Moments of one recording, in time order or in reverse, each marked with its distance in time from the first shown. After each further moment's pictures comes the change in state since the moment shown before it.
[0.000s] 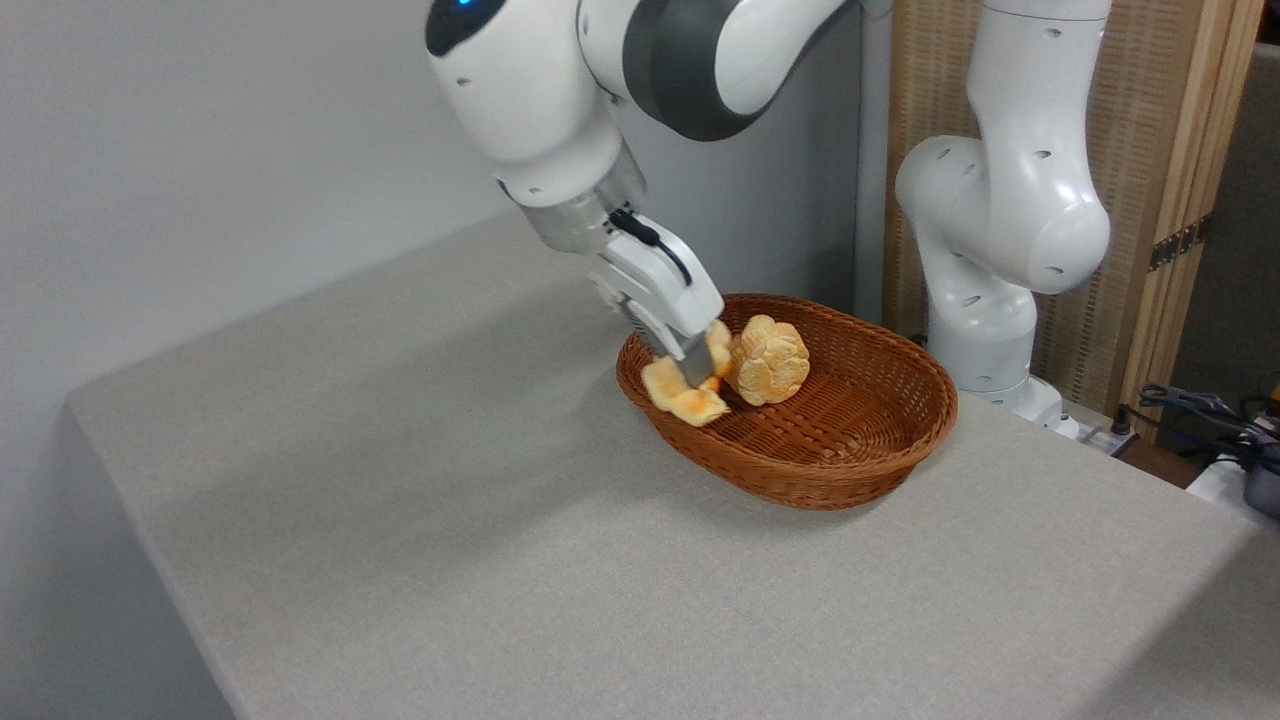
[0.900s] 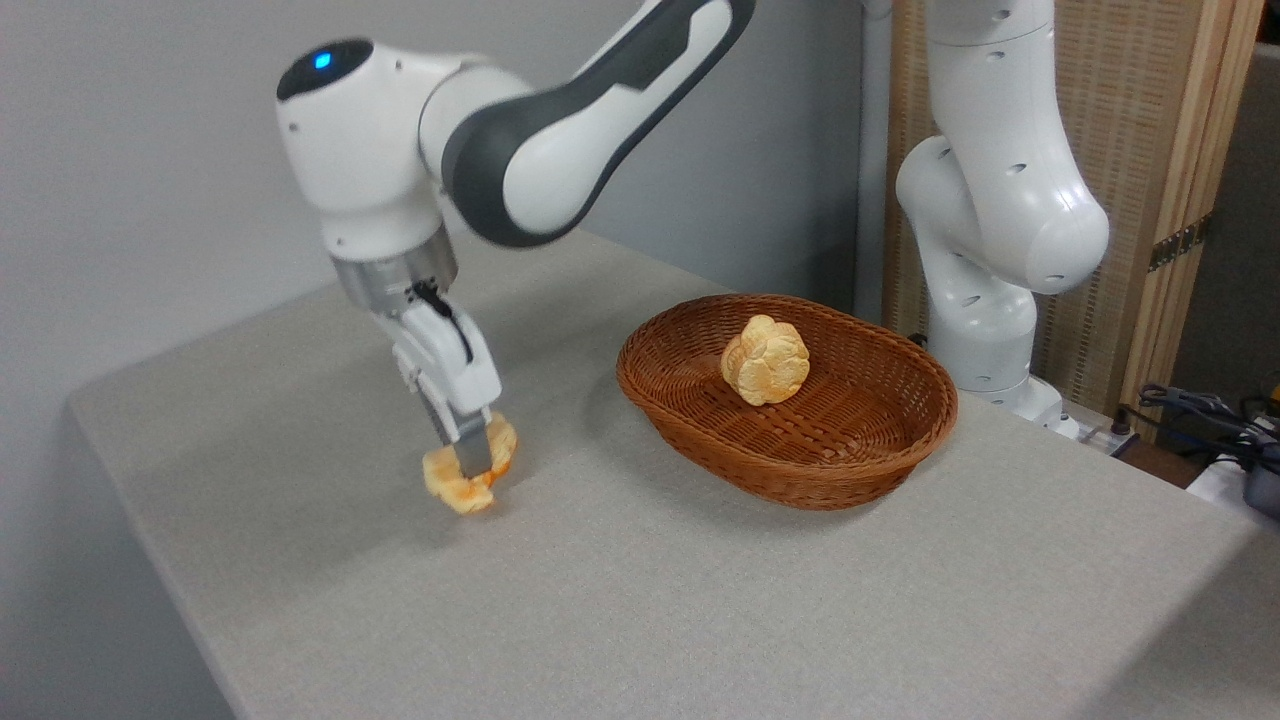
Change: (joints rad) arm -0.012 0.309 -0.138 0.204 -0.071 0.452 -0.116
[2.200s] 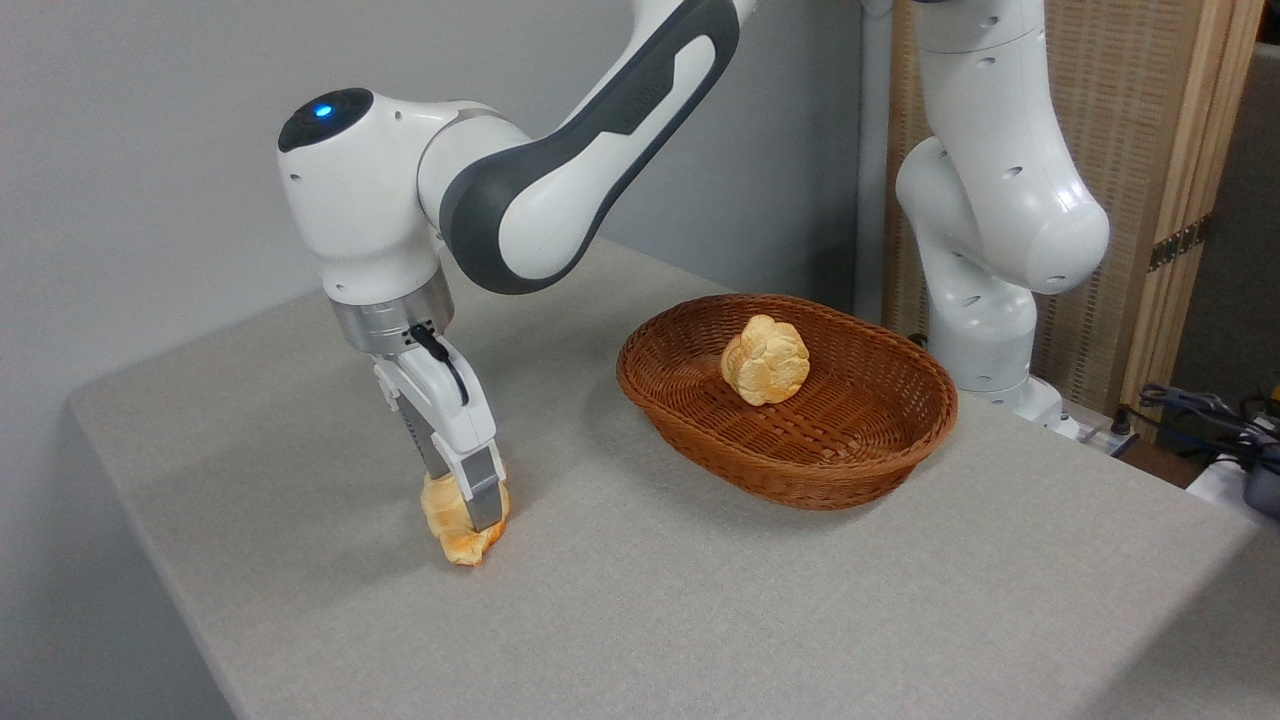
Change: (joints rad) arm 0.001 0.069 -0.007 -0.013 0.000 0.091 -0.001
